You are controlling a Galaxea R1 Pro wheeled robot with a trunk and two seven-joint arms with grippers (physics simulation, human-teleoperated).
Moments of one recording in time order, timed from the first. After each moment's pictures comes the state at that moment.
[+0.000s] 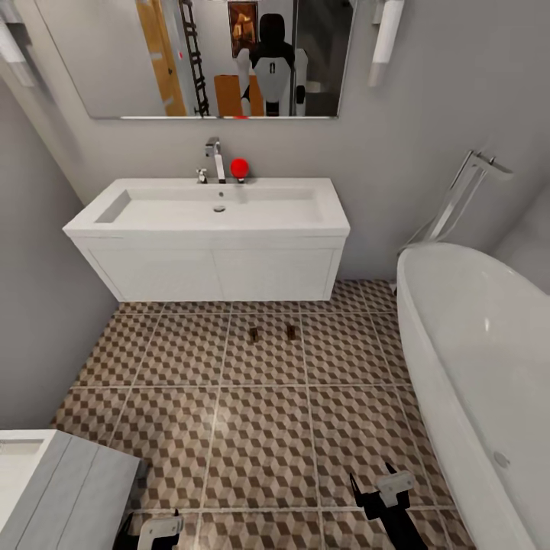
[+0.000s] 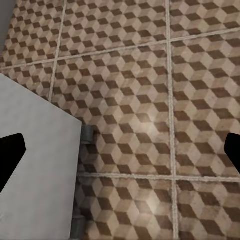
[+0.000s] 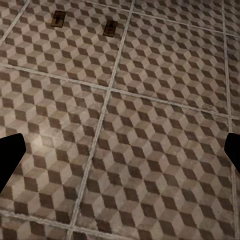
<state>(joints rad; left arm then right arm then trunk) -0.39 0.02 -1.49 -0.06 1.22 -0.75 0.48 -0.49 -0.06 0.29 -0.02 -0.03 -0.84 -0.06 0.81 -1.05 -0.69</state>
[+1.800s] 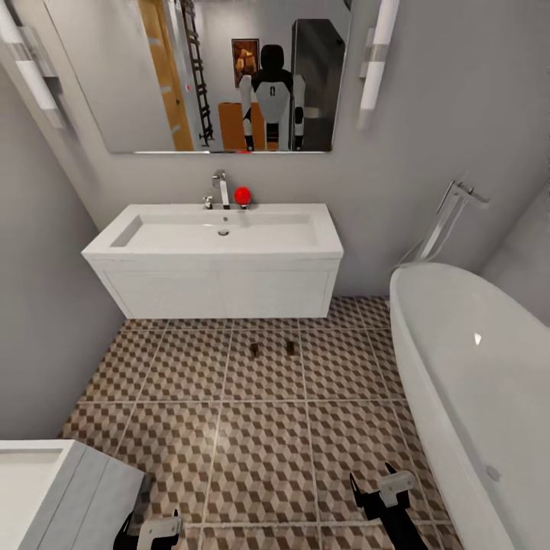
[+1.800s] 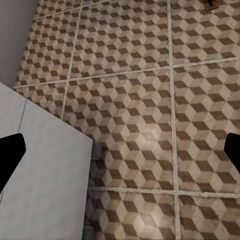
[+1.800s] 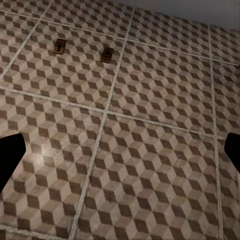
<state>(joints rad) -0.39 0.02 -1.49 -0.06 1.22 -0.75 0.48 -0.49 -0.06 0.29 -0.02 -0.03 -0.84 -0.06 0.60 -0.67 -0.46</state>
